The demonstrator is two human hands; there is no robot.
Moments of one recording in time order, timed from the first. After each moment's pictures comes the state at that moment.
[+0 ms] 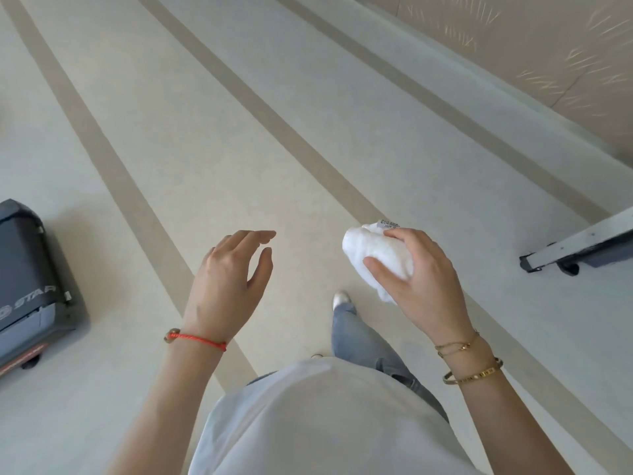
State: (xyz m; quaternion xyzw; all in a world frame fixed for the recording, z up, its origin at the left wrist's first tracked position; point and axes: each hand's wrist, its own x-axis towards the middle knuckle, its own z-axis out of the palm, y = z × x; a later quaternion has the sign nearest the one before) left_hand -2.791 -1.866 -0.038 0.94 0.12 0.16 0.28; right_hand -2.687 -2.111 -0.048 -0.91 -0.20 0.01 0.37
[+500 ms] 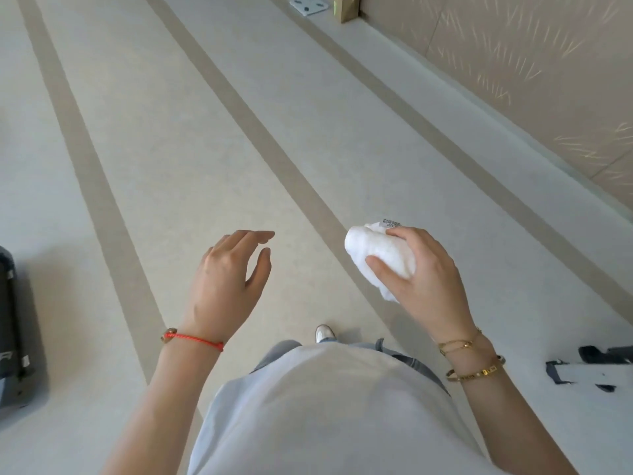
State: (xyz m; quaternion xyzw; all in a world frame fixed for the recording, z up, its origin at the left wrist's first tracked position) left_hand -2.454 -1.735 -0.032 0.93 0.17 0.16 0.29; right_hand -2.320 -1.967 -0.047 -0.90 -0.24 0.02 0.36
